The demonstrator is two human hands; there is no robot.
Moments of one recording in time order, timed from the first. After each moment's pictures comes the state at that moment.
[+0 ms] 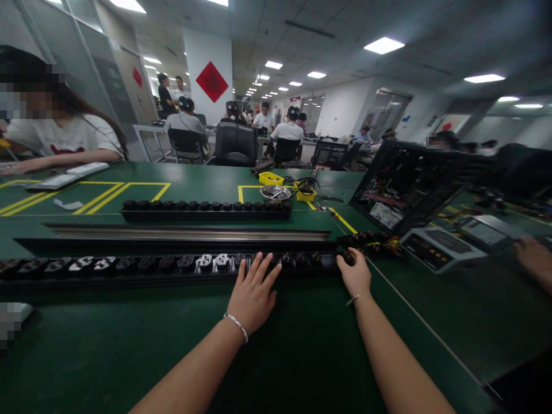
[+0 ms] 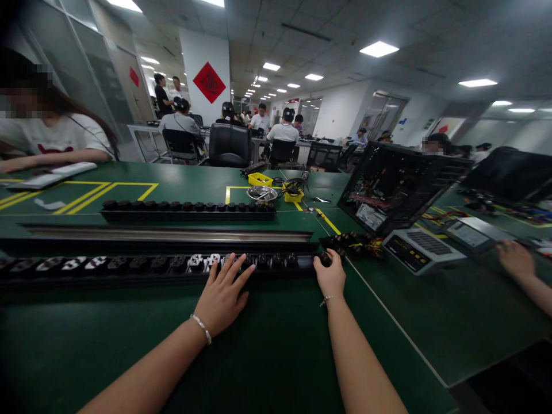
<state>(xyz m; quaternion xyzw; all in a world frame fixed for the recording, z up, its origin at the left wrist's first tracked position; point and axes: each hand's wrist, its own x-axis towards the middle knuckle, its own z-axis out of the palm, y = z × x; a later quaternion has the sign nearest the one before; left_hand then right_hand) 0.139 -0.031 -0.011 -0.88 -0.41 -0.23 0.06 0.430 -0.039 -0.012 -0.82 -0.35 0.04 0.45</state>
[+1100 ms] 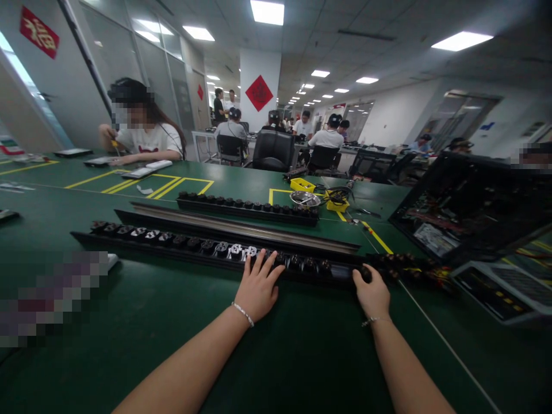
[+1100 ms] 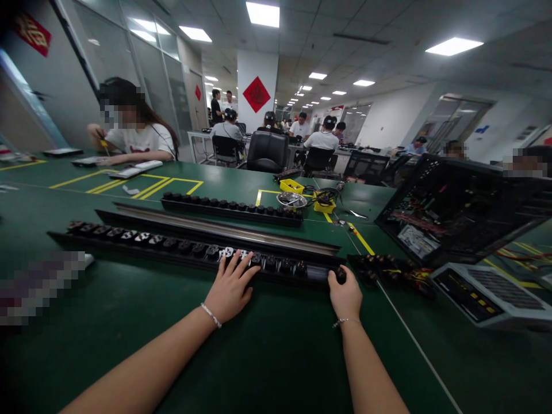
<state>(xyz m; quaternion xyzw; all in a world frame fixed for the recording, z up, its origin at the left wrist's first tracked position) 0.121 -0.038 -0.010 -0.84 -0.49 -0.22 0.06 0.424 -0.031 -0.020 -0.81 -0.41 0.07 0.42</state>
